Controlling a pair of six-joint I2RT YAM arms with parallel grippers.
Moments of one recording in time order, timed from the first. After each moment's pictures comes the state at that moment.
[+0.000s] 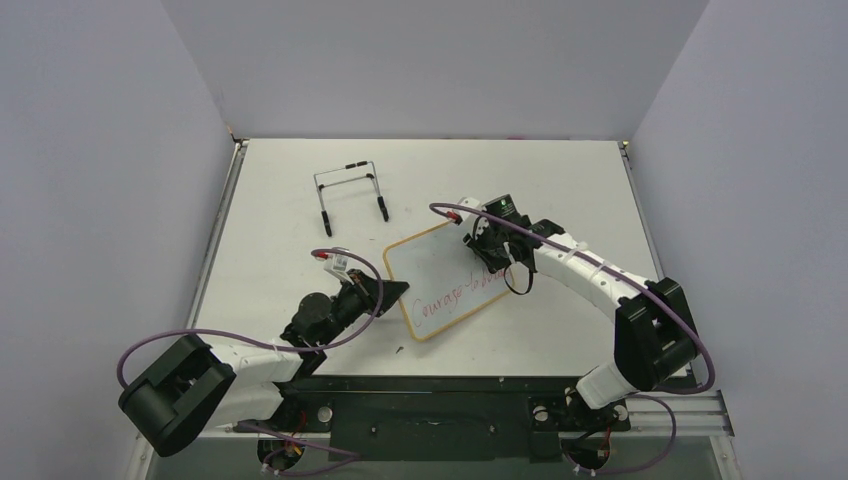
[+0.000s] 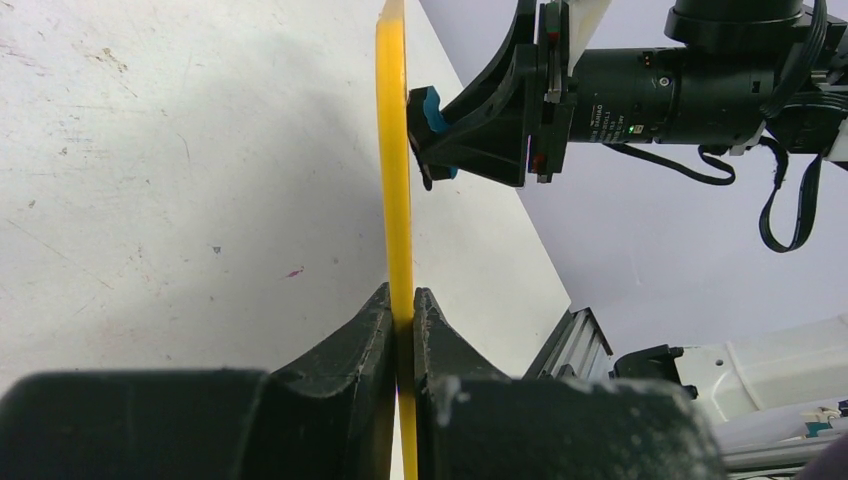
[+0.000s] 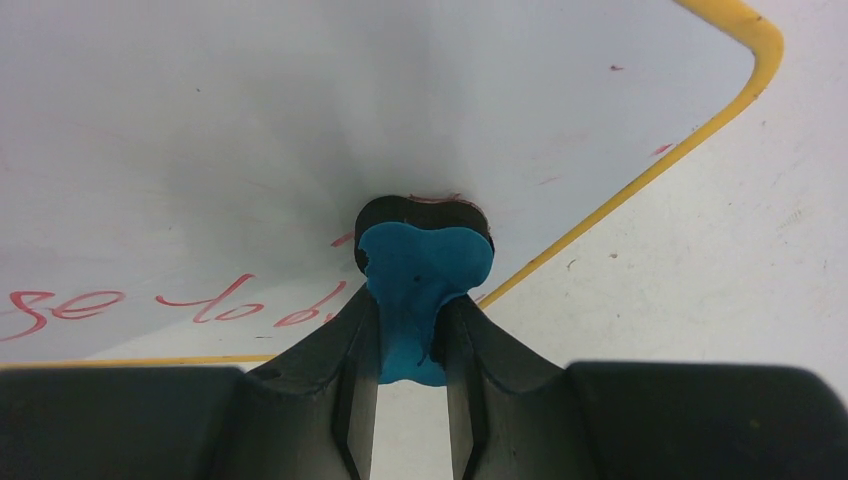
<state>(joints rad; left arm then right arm) -0.71 1.18 0.12 1.06 0.06 -0.89 0.54 1.52 1.06 -0.51 0.00 -0.39</state>
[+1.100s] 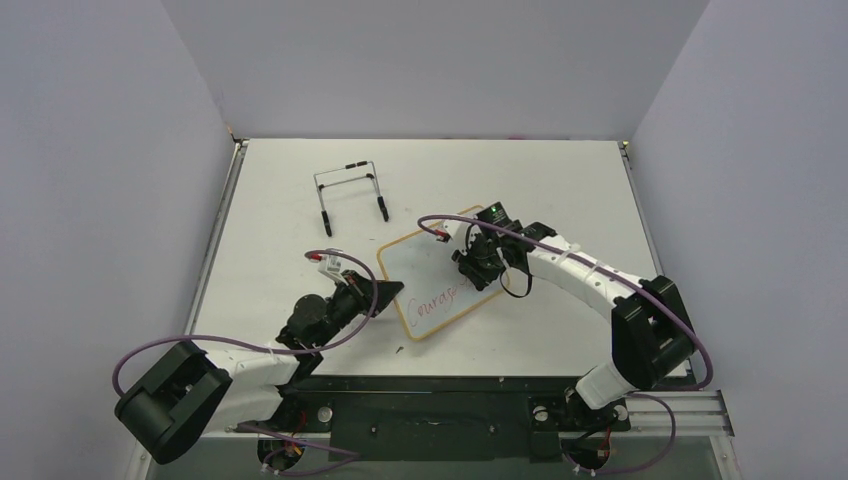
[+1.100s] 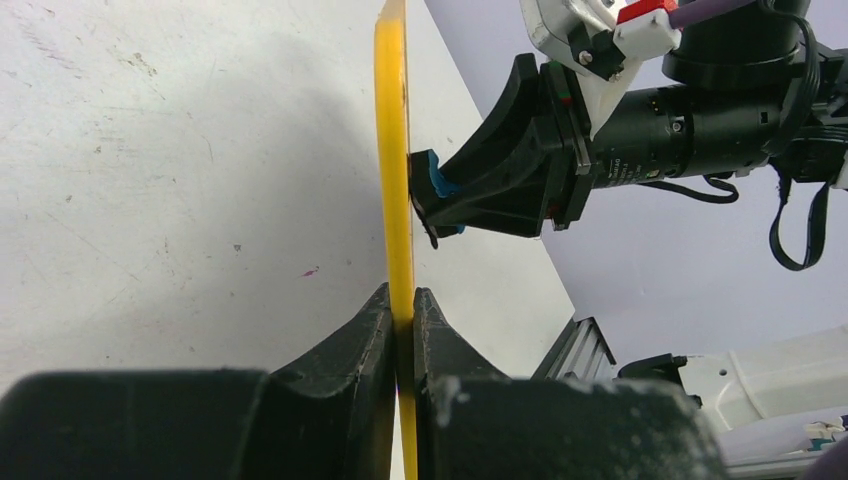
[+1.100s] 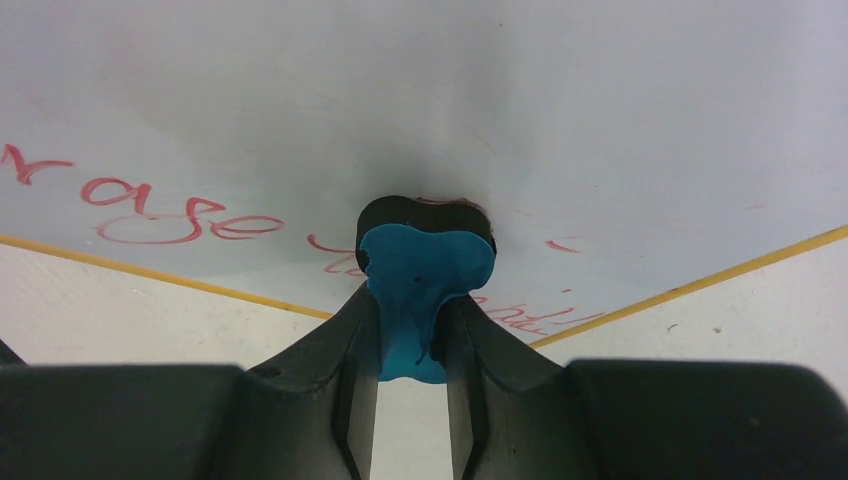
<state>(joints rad) -0.69 1.15 0.10 1.05 0.06 -0.90 0.57 1.53 1.06 -0.57 -0.19 -0.47</state>
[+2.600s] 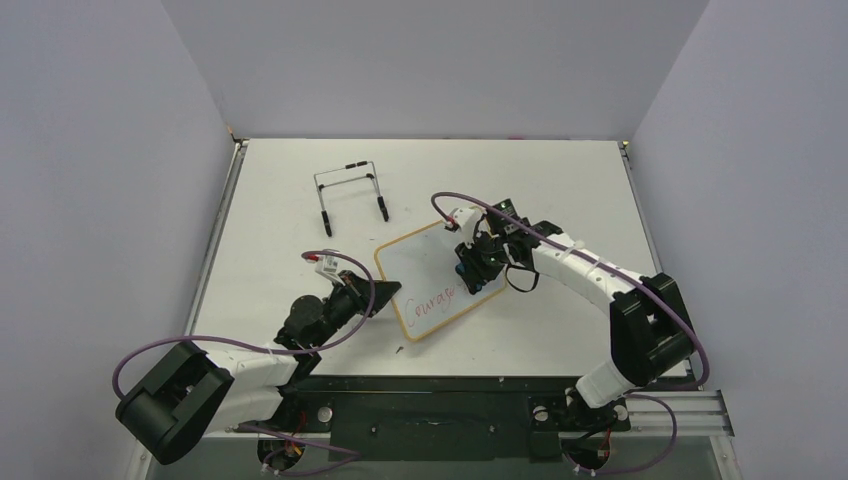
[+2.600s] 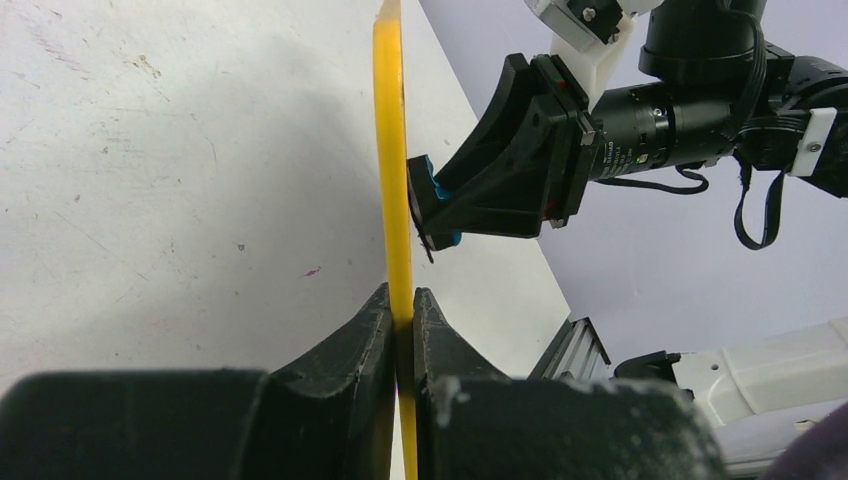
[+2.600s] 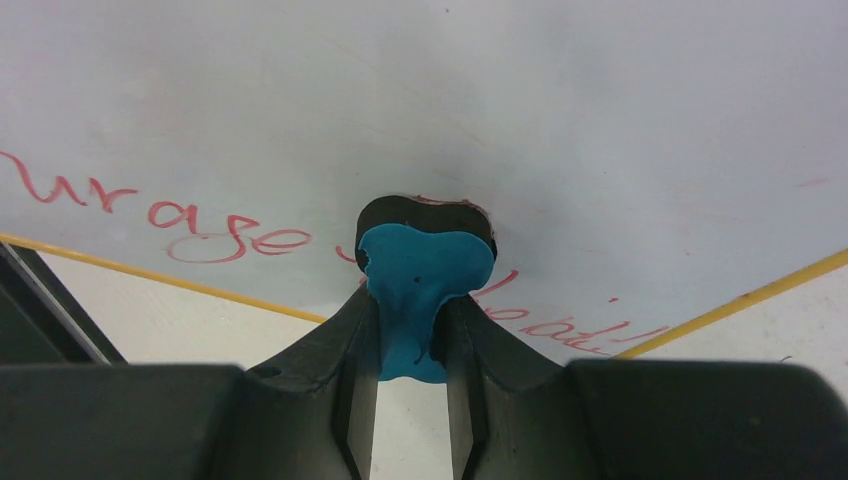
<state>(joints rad) -0.65 1.15 0.08 1.09 0.10 -0.91 0.51 1.55 1.04 -0.52 -0.35 -0.31</state>
